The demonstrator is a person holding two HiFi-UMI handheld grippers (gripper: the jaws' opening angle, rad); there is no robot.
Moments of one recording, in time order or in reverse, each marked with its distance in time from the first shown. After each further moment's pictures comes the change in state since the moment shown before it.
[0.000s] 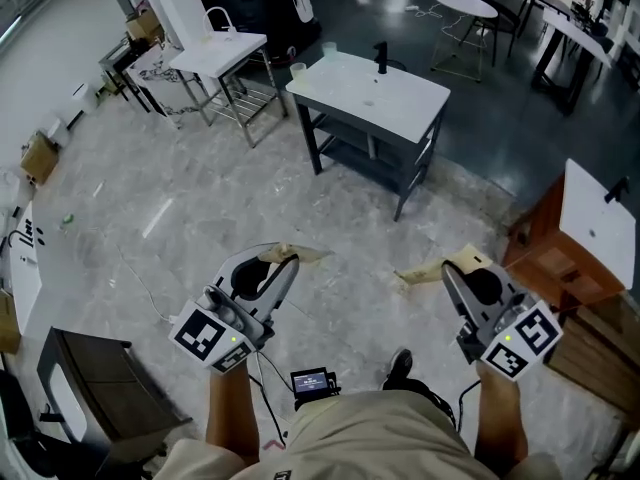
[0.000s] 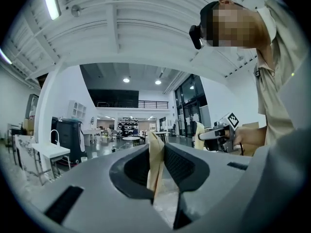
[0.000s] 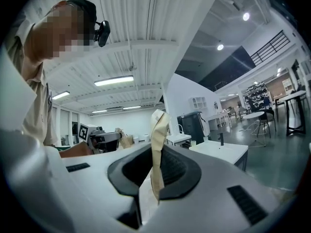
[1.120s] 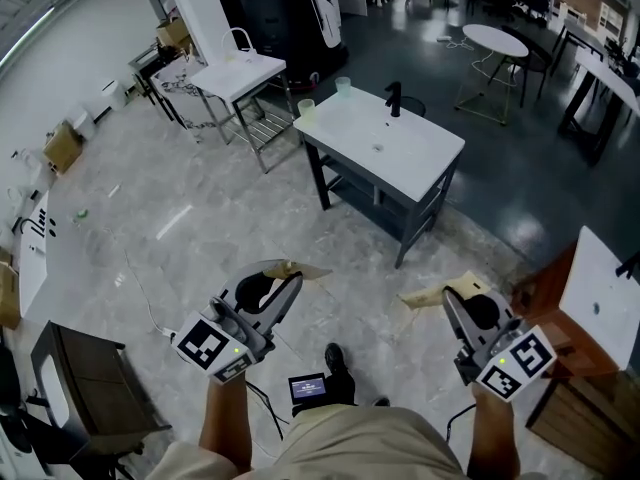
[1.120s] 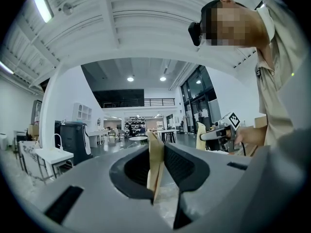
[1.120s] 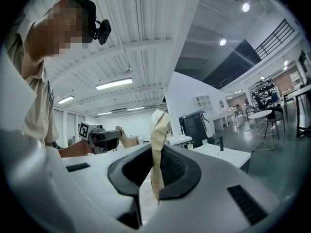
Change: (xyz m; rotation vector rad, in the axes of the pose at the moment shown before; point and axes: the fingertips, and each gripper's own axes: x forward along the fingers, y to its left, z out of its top) left arm 0.179 0.040 0.014 0.037 0.034 0.095; right arm 0.035 -0.192 0.036 0.009 -0.006 0.094
